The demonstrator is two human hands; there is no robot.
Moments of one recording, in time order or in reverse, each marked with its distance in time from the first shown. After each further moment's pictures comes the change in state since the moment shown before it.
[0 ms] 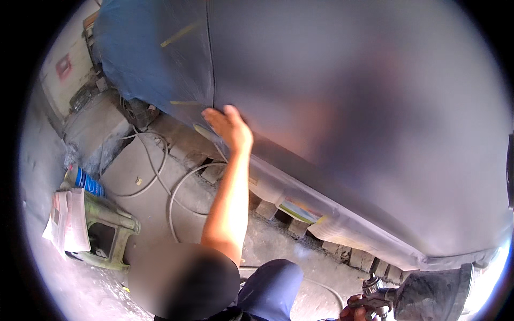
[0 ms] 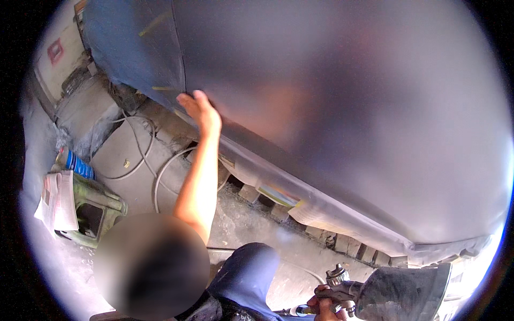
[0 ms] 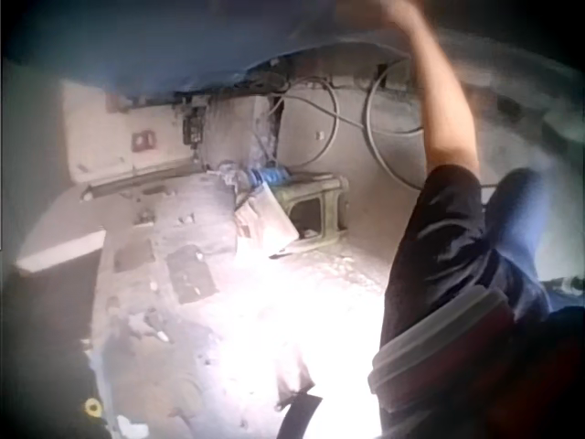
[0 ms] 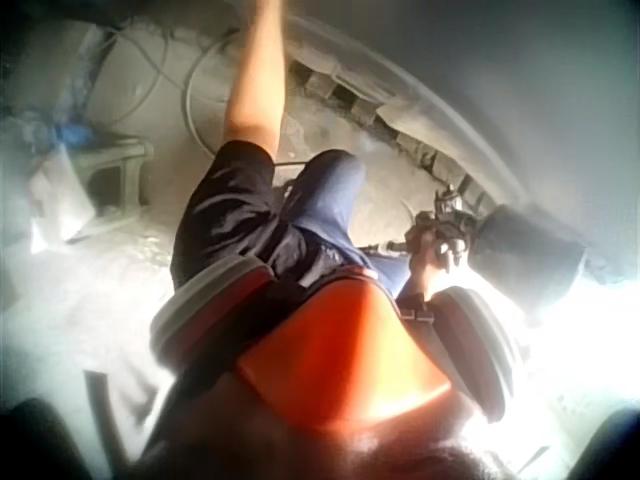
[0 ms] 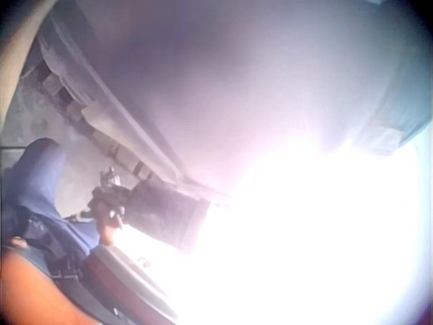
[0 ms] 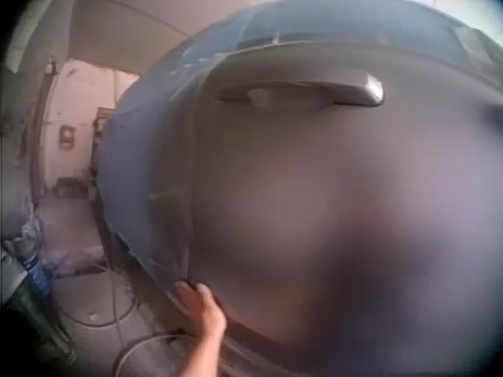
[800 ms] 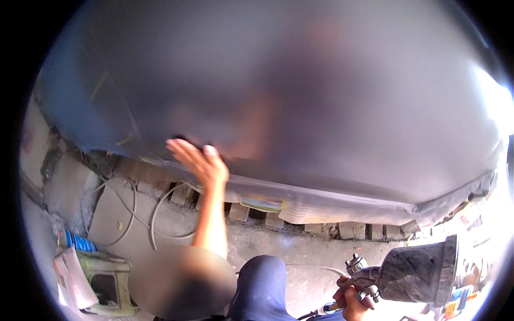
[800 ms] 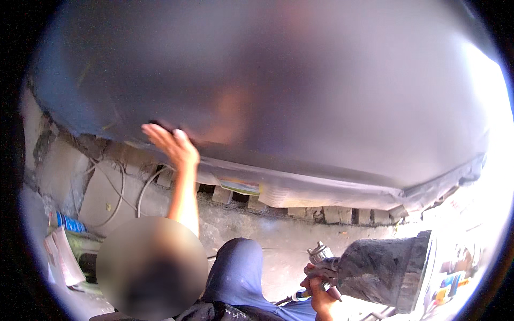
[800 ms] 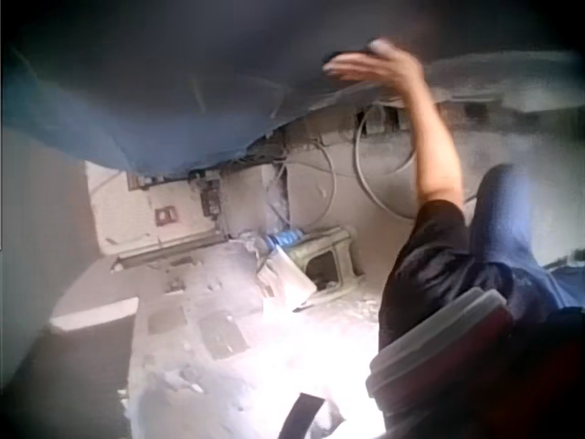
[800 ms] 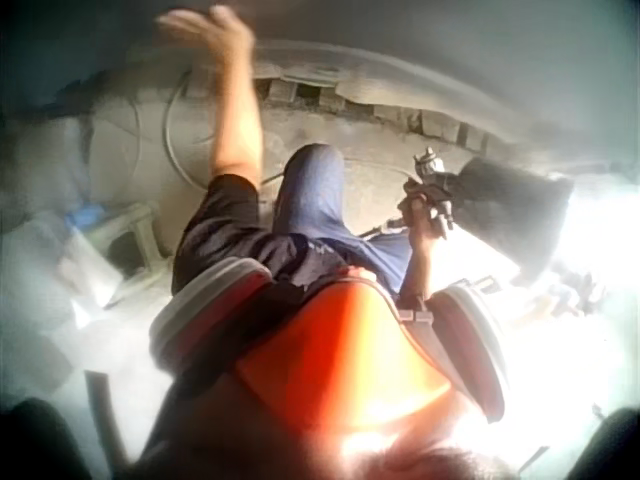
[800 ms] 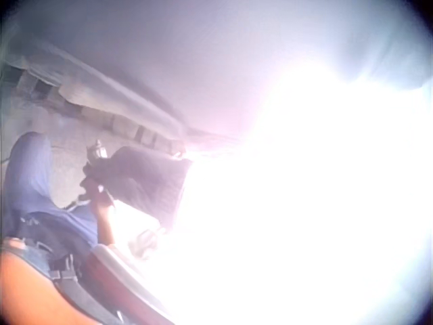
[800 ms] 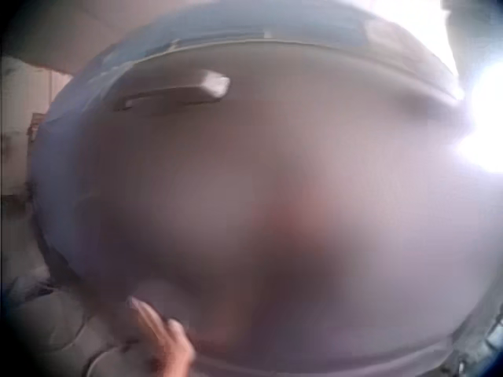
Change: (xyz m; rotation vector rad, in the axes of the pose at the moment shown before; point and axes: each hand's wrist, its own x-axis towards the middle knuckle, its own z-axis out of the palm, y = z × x) left_hand -0.115 0.041 0.007 0.245 -0.102 0.578; right_hand -0.019 0.039 -0.028 0.102 0.073 0.010
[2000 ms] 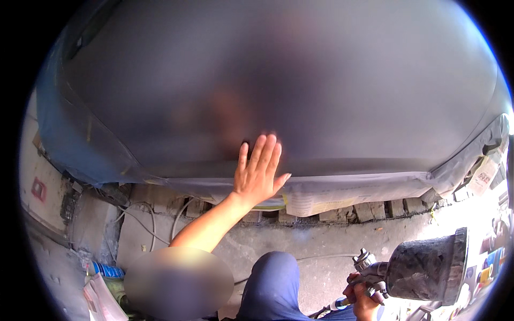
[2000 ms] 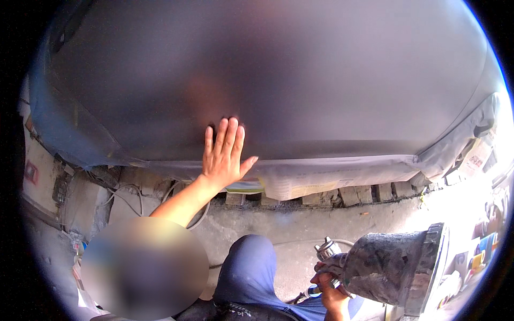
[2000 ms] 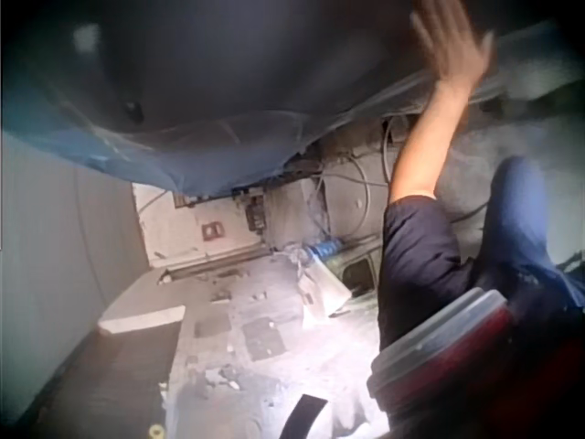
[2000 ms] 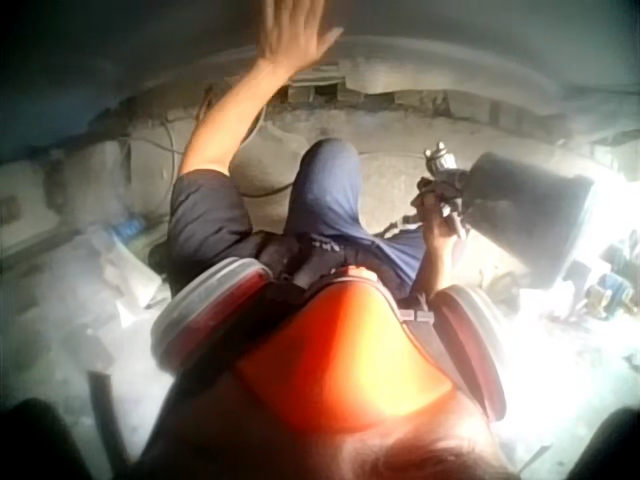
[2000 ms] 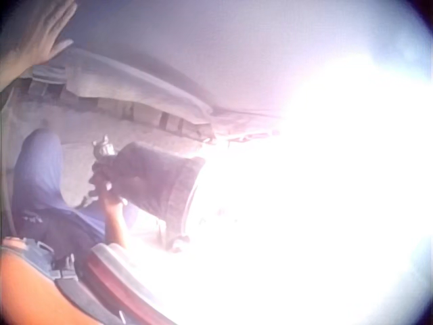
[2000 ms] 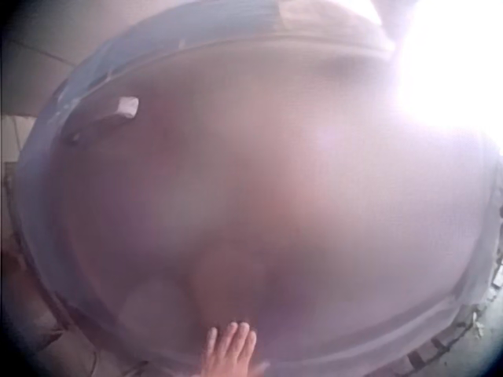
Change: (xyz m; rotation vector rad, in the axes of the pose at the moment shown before) left_hand -0.048 0.105 0.002 0.053 -0.573 0.995; right_hand 0.003 0.018 -0.006 0.120 0.089 0.046
